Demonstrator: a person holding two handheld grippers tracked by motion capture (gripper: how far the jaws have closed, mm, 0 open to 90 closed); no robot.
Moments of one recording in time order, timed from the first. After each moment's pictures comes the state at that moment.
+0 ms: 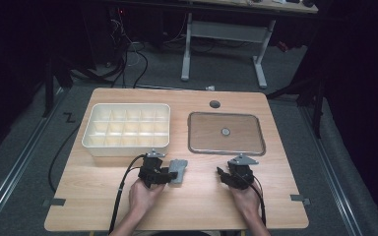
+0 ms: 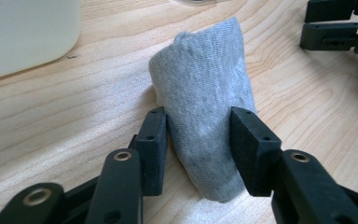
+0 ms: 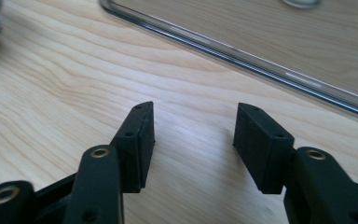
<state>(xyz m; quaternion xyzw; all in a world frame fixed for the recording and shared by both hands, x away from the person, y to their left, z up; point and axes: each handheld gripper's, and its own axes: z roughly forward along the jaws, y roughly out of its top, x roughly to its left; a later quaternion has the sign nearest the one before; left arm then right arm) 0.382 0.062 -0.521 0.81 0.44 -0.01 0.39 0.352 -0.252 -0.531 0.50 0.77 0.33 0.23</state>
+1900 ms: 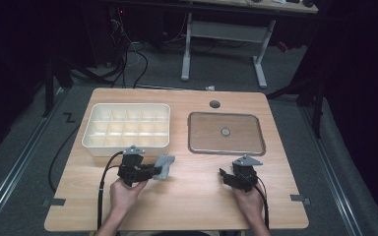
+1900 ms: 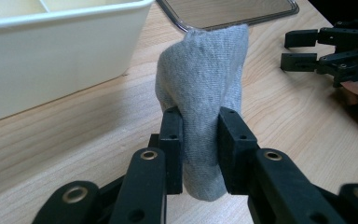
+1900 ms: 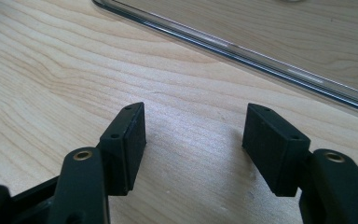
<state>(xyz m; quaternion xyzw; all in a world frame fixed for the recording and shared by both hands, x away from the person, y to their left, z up) 0.371 0.114 -0.483 0.79 0.43 0.00 0.43 0.350 -0.259 -0.532 0.50 0.77 0.33 0.23</state>
